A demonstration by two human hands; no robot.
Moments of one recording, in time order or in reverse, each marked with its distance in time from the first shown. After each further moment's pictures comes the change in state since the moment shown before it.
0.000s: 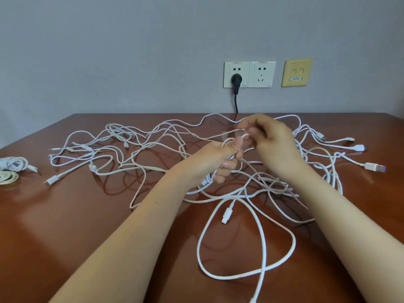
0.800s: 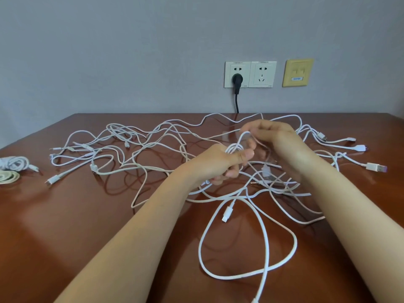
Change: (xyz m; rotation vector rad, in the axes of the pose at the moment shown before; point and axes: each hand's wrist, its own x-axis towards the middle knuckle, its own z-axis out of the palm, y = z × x) left_hand -0.007 0.002 0.001 0.274 0.018 -0.006; right_hand 0.005 -0.003 -0.015 0.484 -0.201 0.359
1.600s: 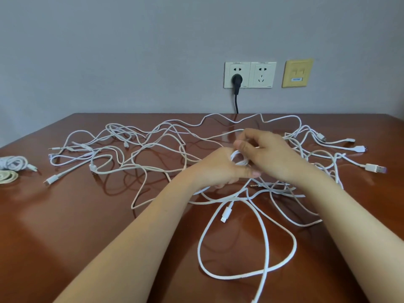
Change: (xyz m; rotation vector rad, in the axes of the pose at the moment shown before) left_hand 0.001 -0.002 0.007 0.108 -0.006 0.069; right_hand -0.006 0.004 0.009 -0.684 -0.049 -0.219
